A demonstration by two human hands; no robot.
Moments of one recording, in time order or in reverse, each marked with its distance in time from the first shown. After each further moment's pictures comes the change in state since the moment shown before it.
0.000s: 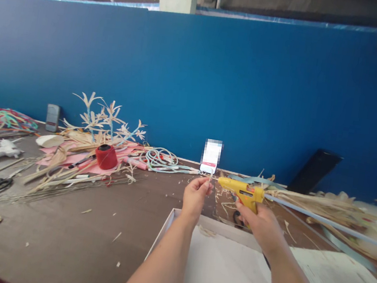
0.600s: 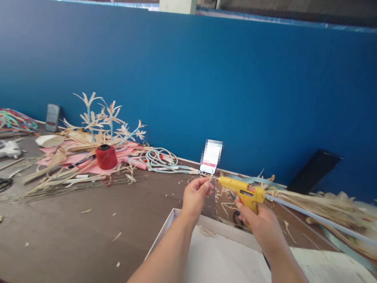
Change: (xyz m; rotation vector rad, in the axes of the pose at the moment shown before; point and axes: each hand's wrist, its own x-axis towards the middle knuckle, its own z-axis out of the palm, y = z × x) left_hand 0.000 -0.002 -0.001 -0.011 -0.016 -0.003; right_hand 0.001 -0.001 0.000 0.032 -0.007 0.000
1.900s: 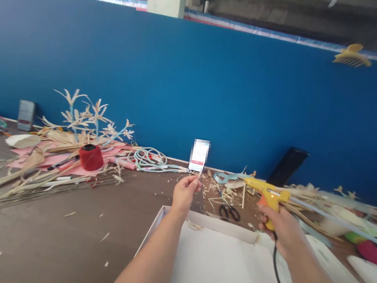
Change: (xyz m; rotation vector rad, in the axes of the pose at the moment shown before) left_hand 0.003 -0.004 0.001 -0.035 0.008 -0.027; right_hand -0.006 0.028 -0.058 0.506 0.241 0.214
